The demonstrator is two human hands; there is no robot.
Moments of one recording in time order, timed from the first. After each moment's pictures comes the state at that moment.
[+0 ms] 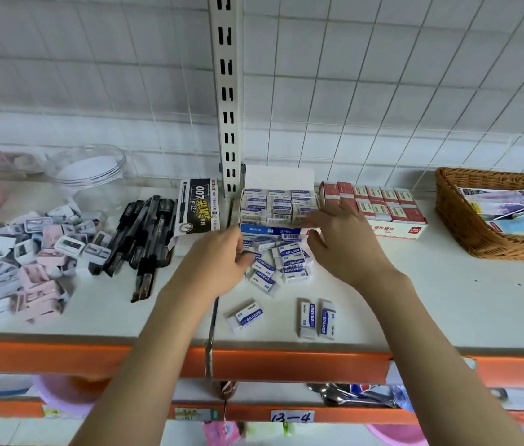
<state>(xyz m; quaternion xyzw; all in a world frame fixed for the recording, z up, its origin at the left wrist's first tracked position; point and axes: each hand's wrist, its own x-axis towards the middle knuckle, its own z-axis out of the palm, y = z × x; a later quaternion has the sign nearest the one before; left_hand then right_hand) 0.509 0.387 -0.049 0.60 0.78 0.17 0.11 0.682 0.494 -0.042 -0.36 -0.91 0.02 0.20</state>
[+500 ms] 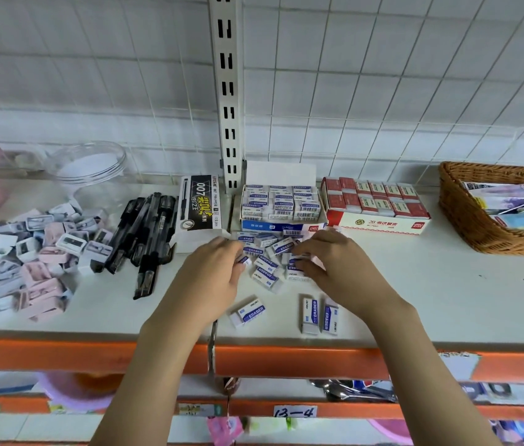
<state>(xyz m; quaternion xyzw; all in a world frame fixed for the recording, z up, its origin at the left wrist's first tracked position) 0.518 0.359 -0.049 0.61 0.76 0.18 0.07 0.692 0.468 -0.057 -0.30 -0.93 0.11 0.18</state>
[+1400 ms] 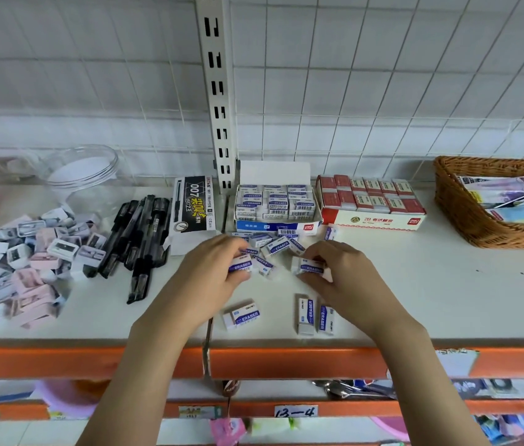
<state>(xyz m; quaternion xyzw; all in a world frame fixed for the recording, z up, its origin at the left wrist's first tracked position) 0.519 0.361 -0.044 0.64 0.73 0.21 0.09 0.708 0.454 -0.061 -0.36 -0.89 0.18 0.21</state>
